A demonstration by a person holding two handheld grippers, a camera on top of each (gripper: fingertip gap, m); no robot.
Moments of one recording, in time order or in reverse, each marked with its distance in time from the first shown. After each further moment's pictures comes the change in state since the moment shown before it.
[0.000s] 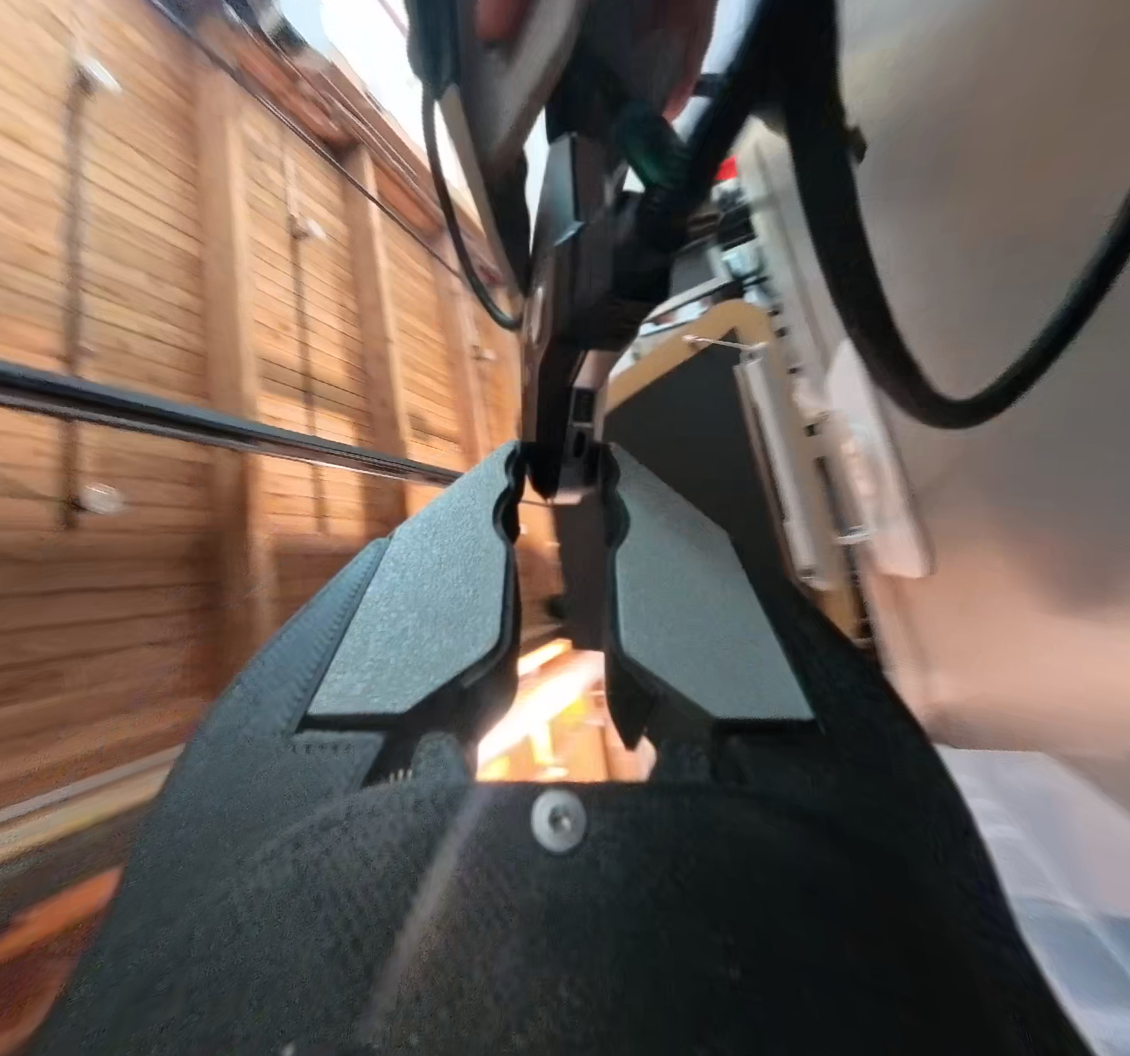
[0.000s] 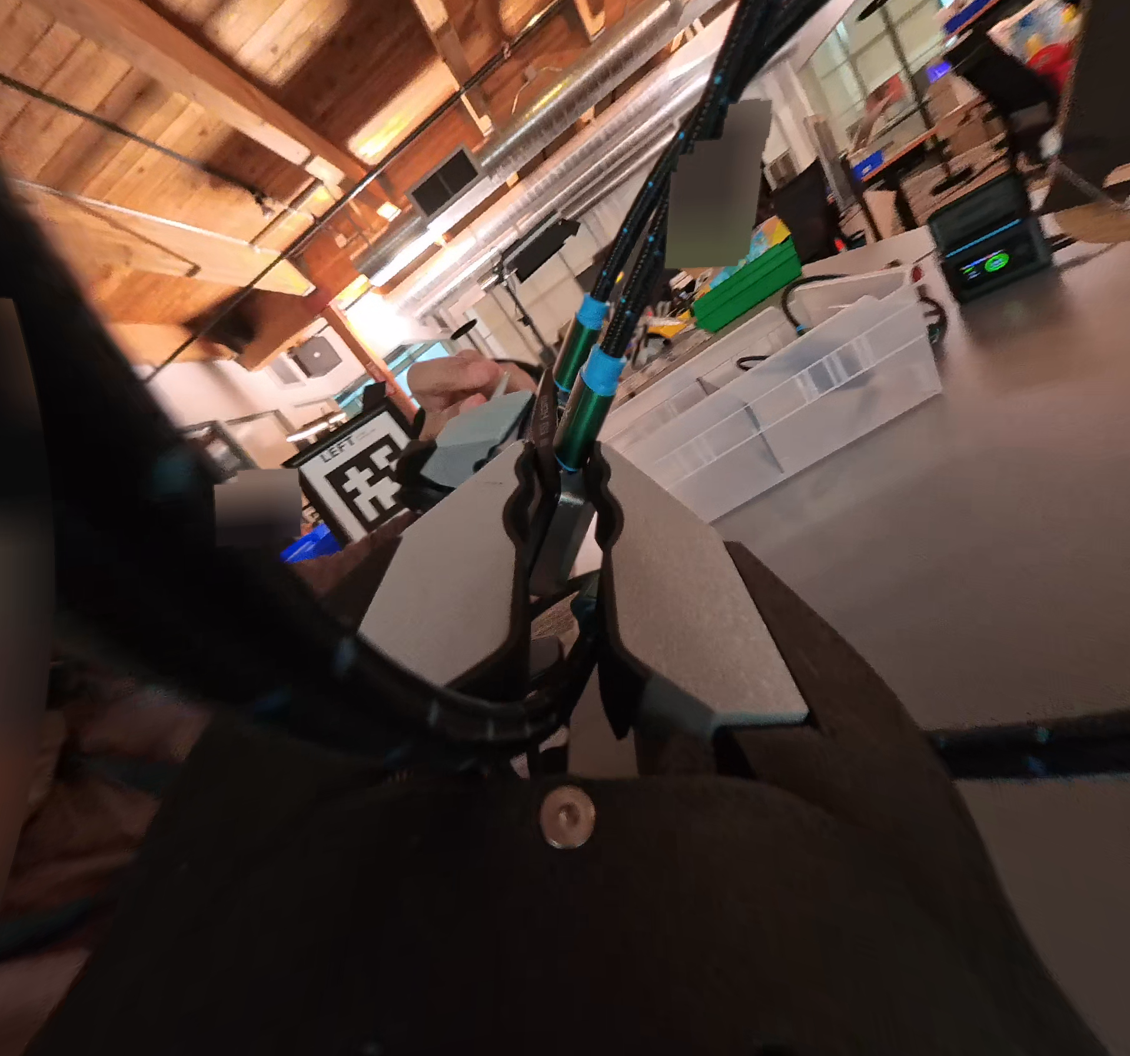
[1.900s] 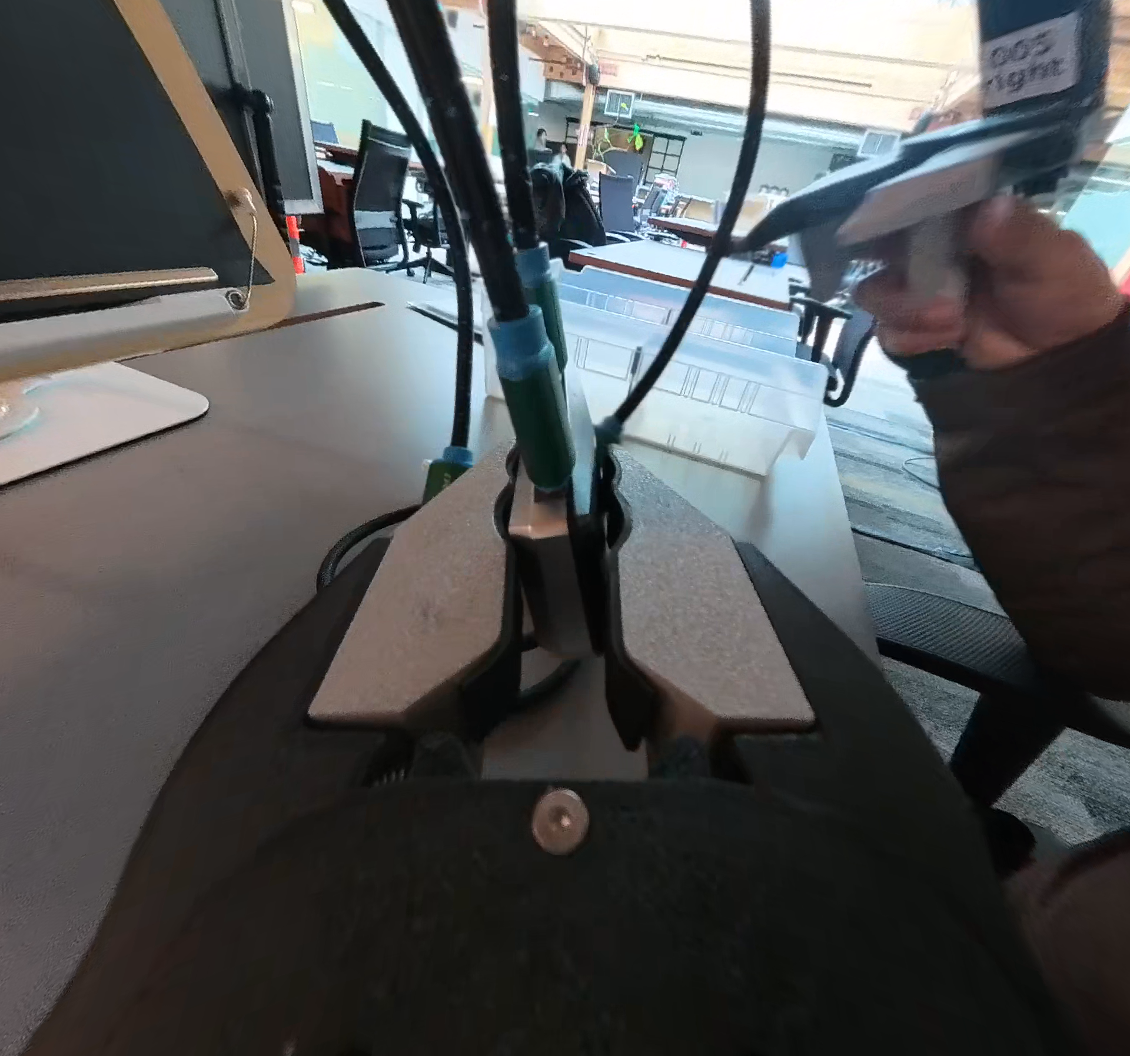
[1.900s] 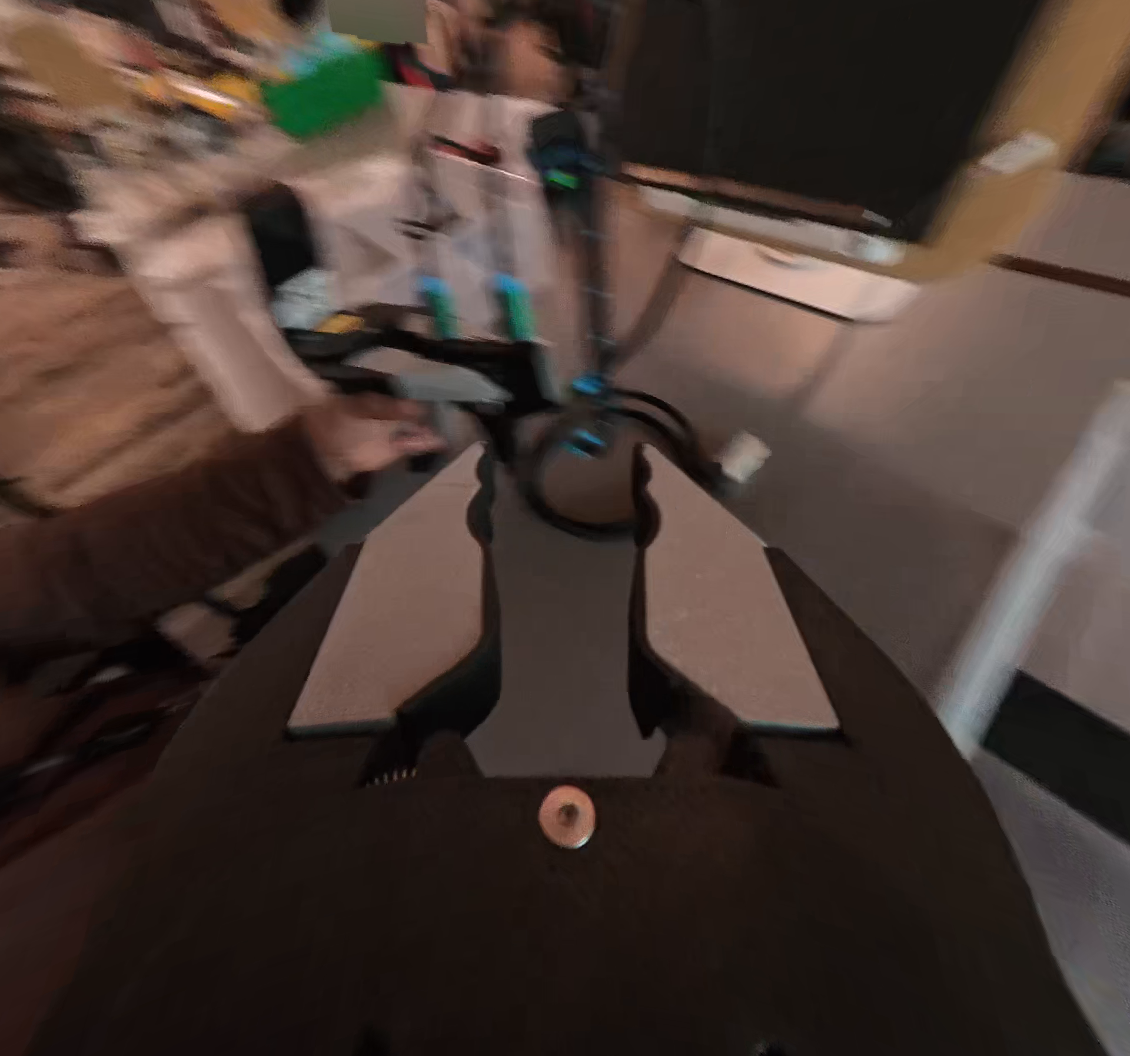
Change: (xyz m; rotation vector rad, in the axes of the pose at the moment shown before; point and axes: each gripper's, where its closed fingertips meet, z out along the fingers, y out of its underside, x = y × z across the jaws) left arm 0.065 -0.023 0.053 0.313 0.451 -2.078; right arm -0.009 -0.032 -0.098 -0.313 0.720 -0.366
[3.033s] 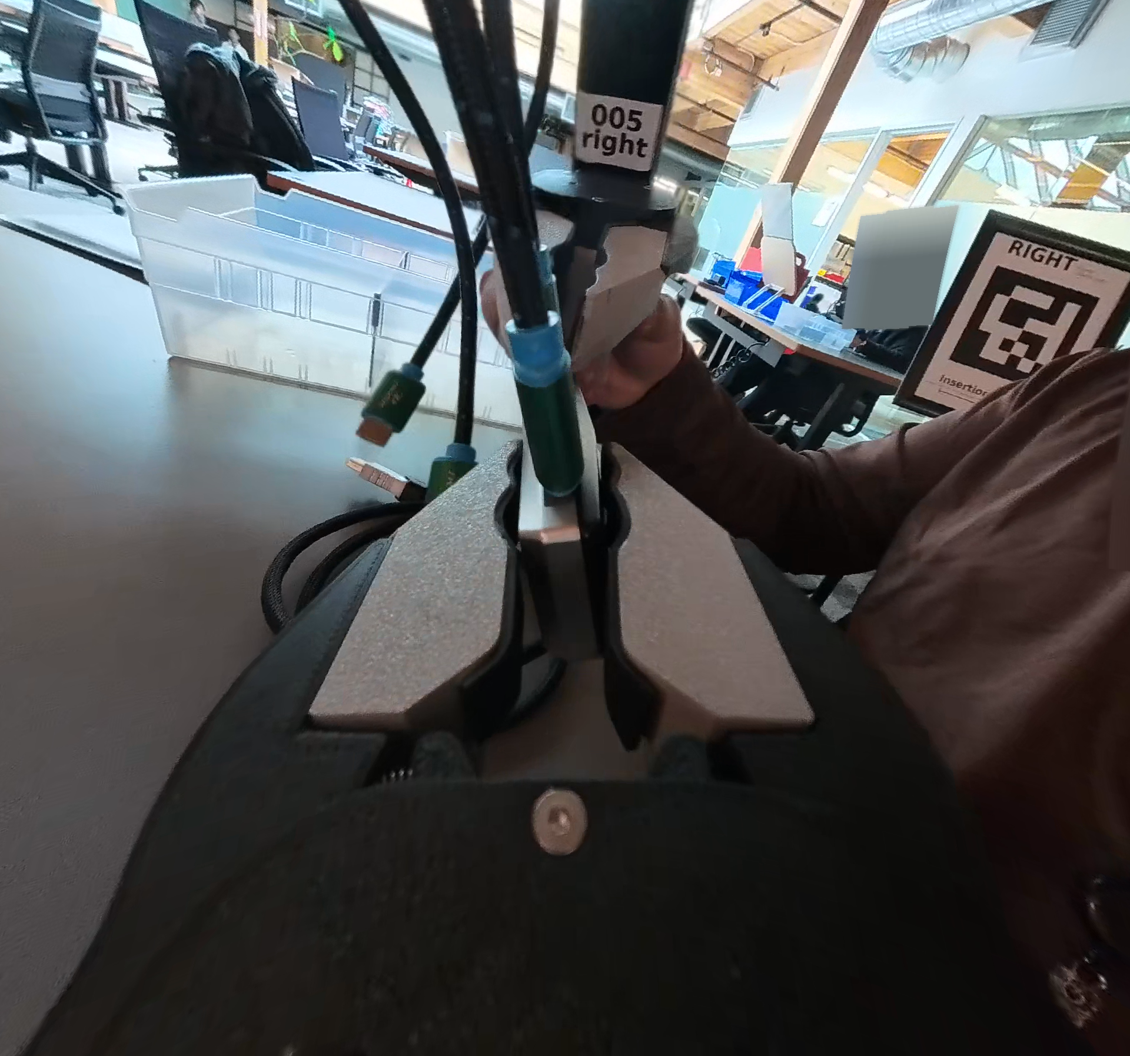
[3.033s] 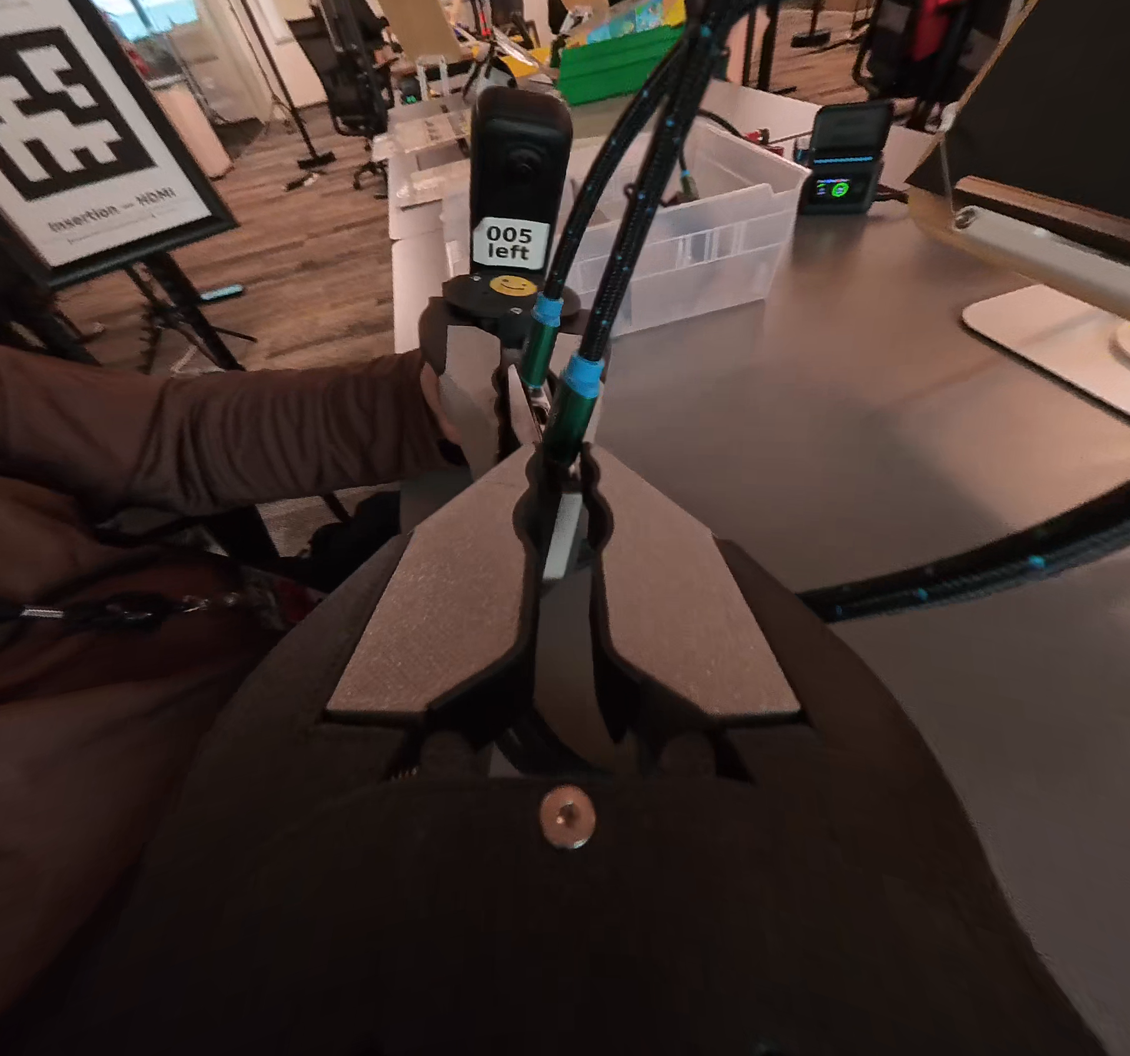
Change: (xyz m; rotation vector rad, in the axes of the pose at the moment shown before) left arm 0.077 0.014 -0.004 -0.087 0.482 -0.144; right arm -0.056 0.035 0.075 0.009 -0.418 -0.186
